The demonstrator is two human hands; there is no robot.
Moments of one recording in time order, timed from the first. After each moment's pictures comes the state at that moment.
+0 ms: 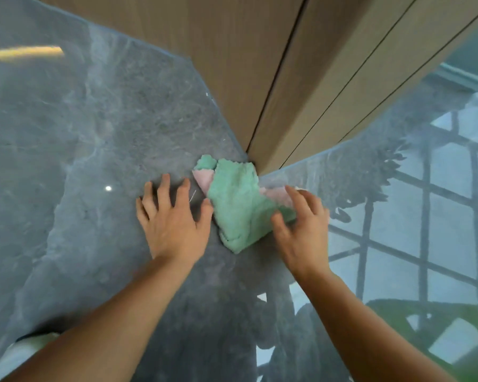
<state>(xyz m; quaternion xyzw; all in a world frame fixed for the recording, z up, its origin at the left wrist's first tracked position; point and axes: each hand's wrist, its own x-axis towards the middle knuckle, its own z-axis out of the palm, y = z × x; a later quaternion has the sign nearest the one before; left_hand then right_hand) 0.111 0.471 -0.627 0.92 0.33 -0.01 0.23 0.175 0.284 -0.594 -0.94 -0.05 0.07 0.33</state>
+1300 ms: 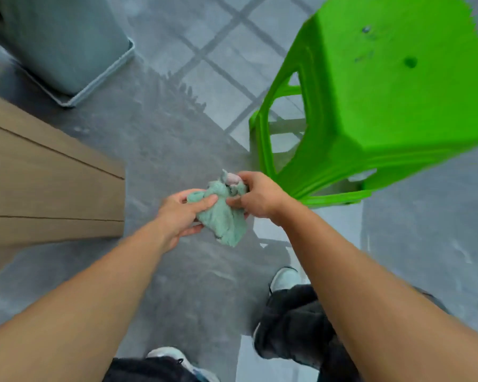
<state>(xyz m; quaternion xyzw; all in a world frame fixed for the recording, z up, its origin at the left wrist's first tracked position) 0.136 0.198 -0.264 0.72 0.09 -0.53 0.44 0.043 0.052 -0.250 -0.71 0.37 0.17 0.57</state>
